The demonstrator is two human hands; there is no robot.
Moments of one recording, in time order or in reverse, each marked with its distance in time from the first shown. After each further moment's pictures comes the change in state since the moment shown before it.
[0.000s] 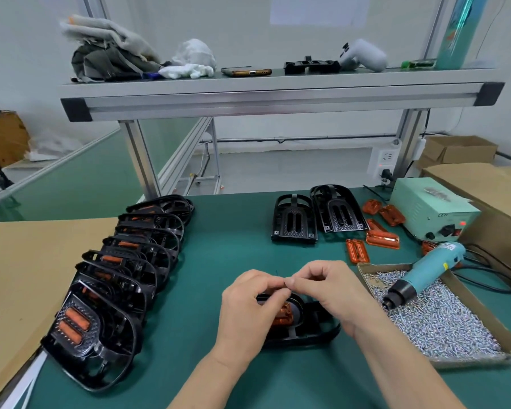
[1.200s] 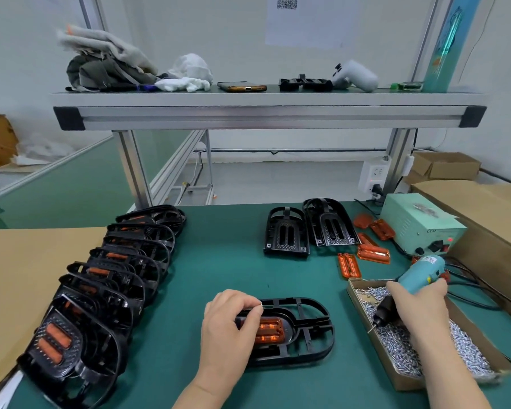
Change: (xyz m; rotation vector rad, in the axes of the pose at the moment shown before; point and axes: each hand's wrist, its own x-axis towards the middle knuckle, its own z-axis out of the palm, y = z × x) left_hand -0.012 -0.022 -0.002 0.149 0.077 -0.039; right_hand 0.021 0.071 -0.118 -0.145 0.792 0.296
